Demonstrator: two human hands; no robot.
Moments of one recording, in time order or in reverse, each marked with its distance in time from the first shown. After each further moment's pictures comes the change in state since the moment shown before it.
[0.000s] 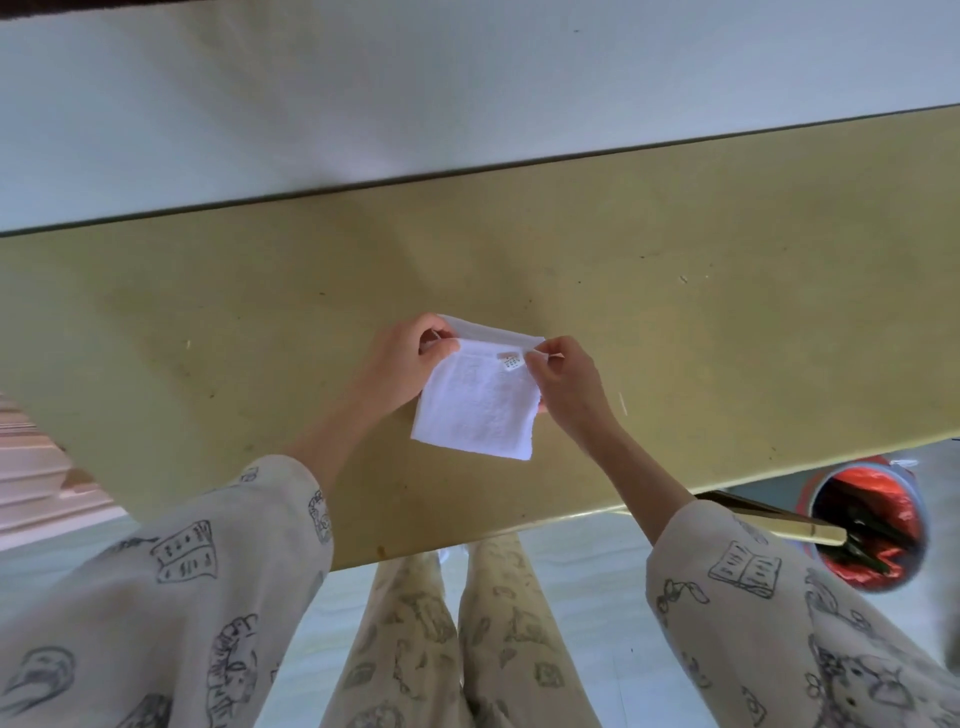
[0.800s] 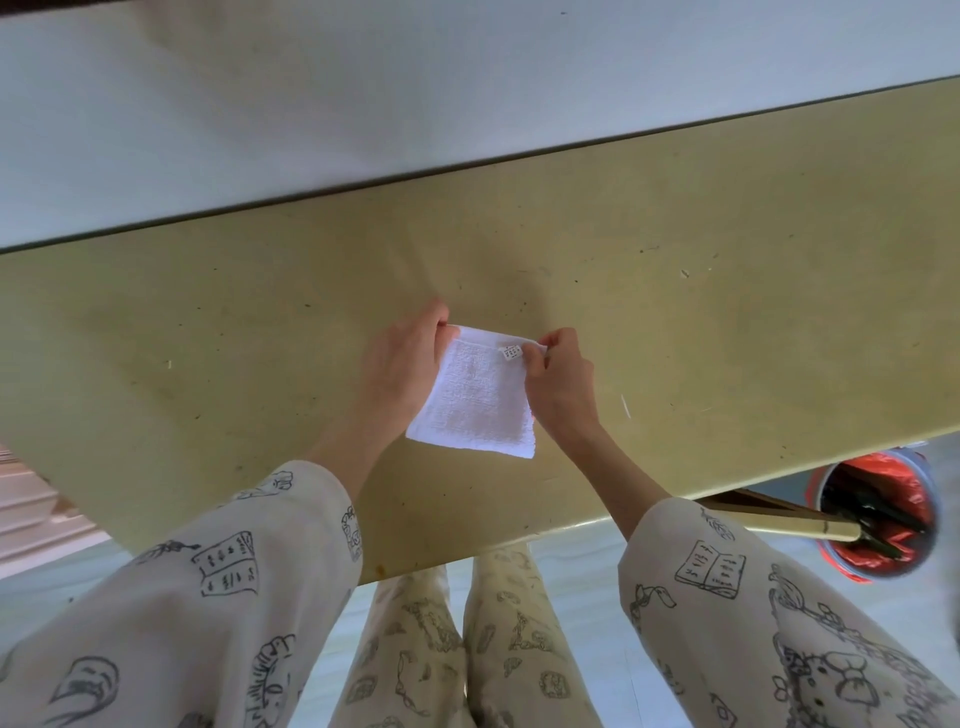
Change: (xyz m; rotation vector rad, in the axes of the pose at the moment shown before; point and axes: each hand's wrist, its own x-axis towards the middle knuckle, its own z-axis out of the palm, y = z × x) left_hand 0.017 0.004 0.016 0.370 0.174 0.100; right_hand 0.012 -0.003 0.011 -0.098 0.121 0.007
